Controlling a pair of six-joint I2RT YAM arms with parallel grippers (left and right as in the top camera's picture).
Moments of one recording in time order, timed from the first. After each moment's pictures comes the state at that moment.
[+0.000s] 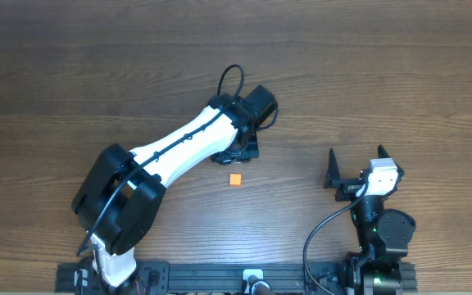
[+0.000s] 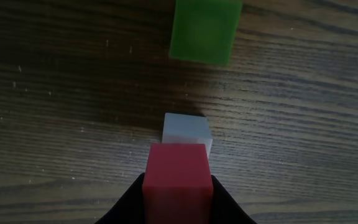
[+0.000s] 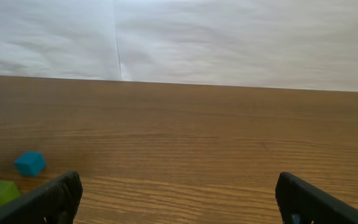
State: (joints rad) left arm -0.74 1.96 1.41 -0.98 -0.03 -0.85; right arm -0.07 0.02 0.01 -0.06 -0.14 -0.02
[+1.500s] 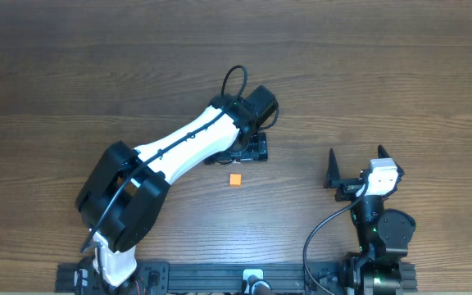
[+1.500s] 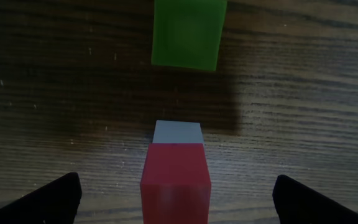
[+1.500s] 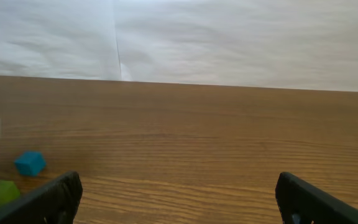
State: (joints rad) left arm -0.74 1.98 1.41 -0.96 -0.02 -0.80; right arm -0.07 0.02 0.01 -0.06 -0.14 -0.02
